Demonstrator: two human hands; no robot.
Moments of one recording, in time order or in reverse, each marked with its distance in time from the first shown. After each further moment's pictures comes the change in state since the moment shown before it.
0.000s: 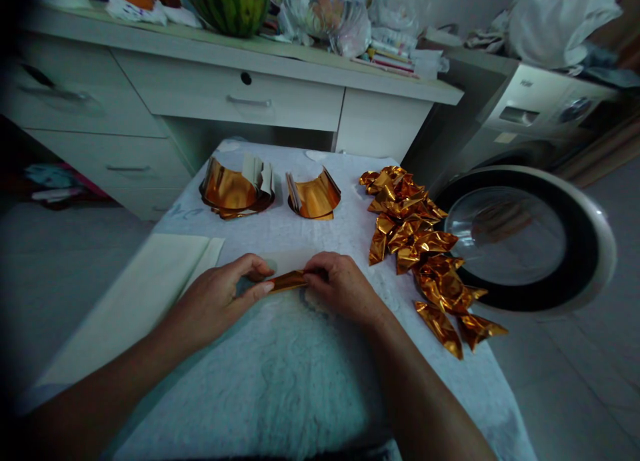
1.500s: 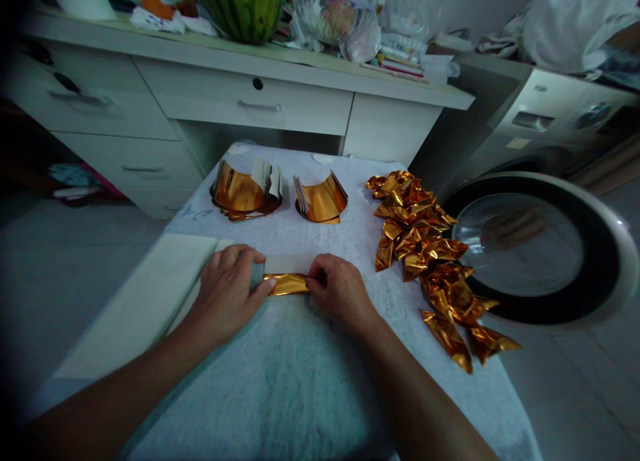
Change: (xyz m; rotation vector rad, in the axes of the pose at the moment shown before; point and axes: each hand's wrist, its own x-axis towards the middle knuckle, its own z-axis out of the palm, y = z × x) left_hand 0.005 -0.006 0.017 0.425 0.270 -0.088; right_hand 0.006 -0.006 0.015 -0.151 0.102 0.134
